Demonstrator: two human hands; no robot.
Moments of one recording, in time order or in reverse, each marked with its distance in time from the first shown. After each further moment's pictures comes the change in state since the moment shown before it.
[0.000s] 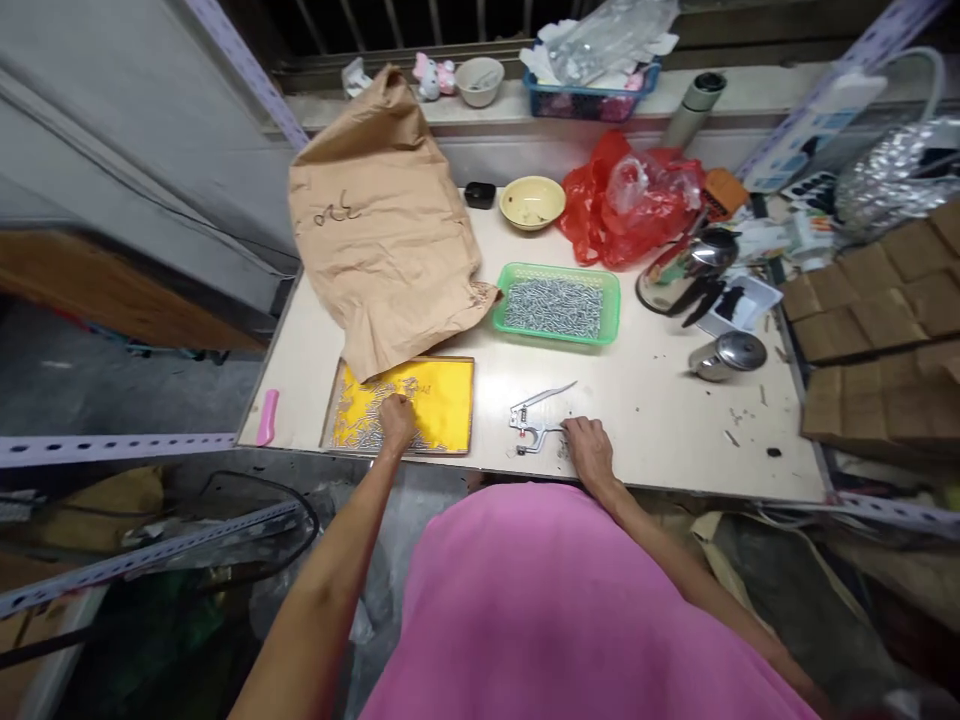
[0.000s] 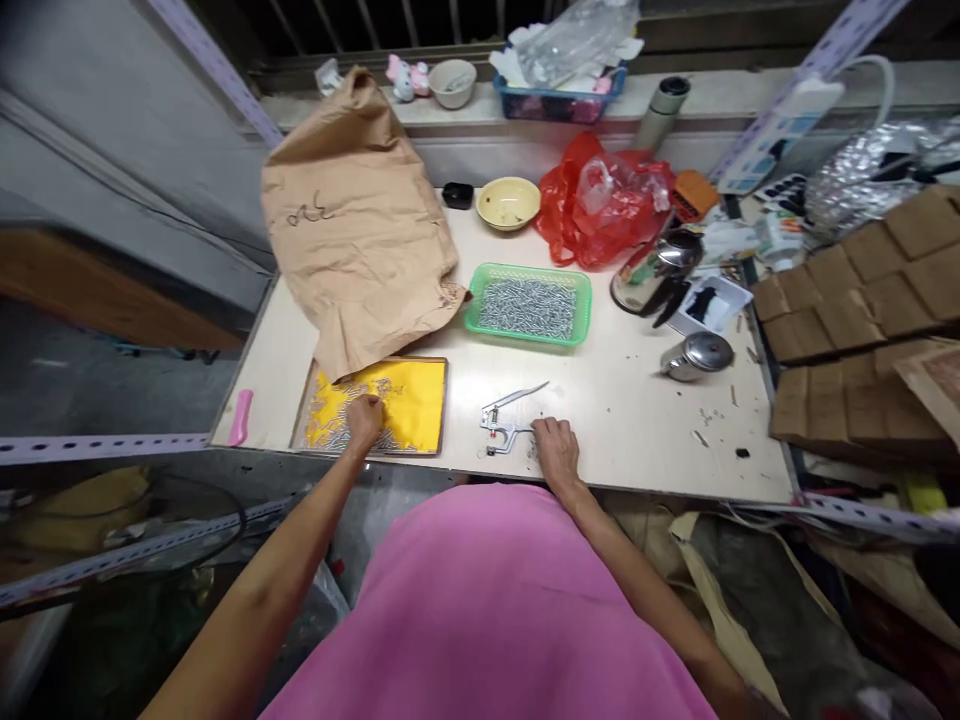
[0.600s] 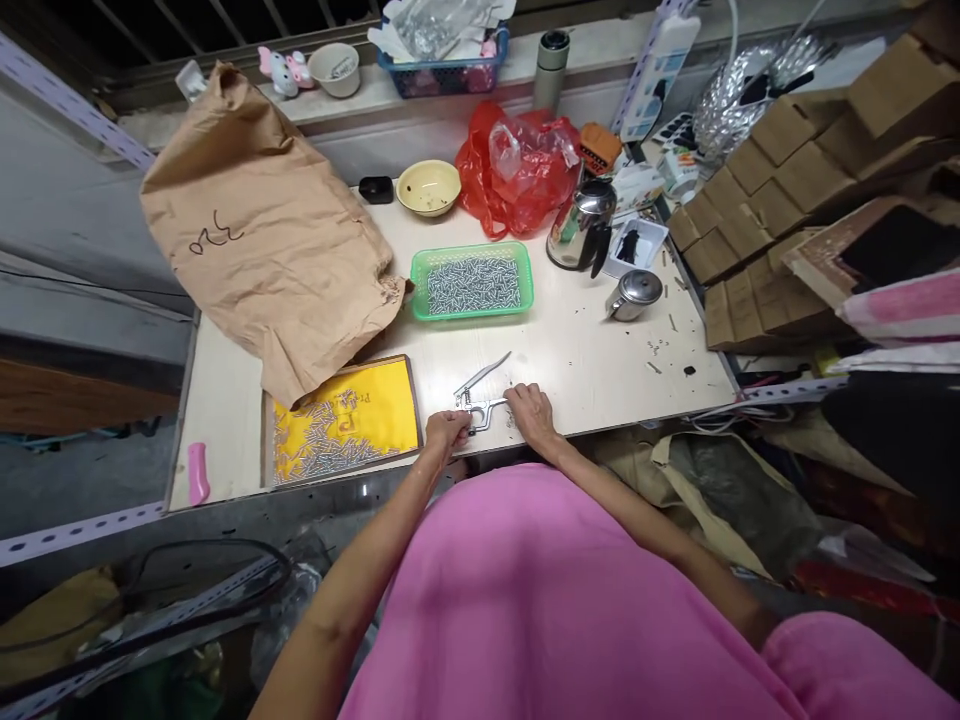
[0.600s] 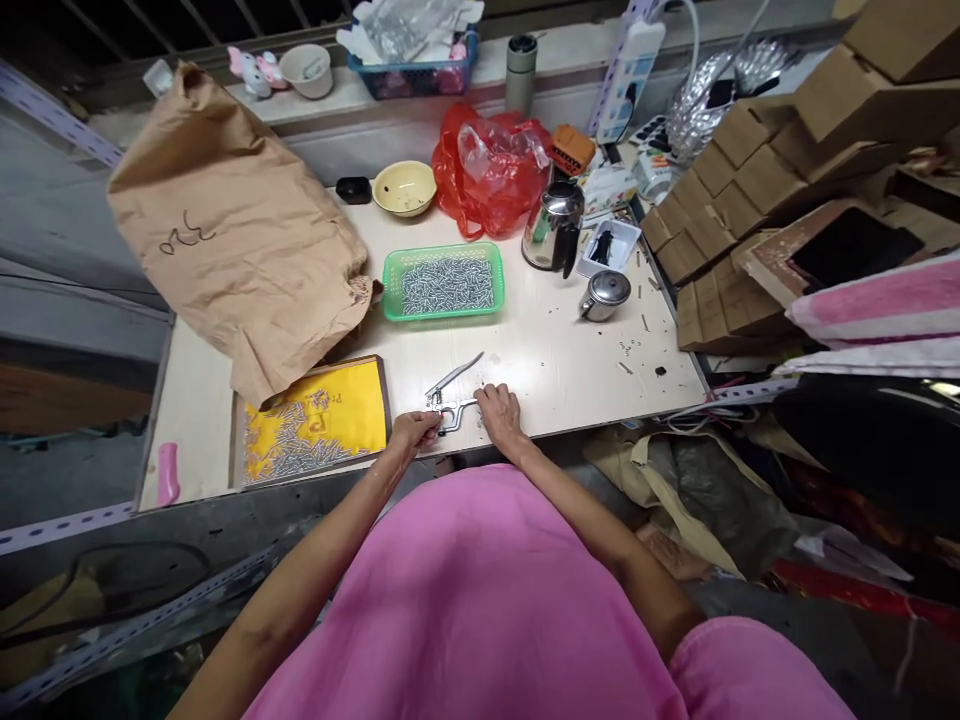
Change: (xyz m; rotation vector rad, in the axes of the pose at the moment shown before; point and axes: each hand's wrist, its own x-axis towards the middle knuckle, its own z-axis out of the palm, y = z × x) left_hand -0.137 0.117 0.077 -0.641 -0.723 -0.163; right_hand 0.006 0.001 -0.007 0.023 -0.044 0.069
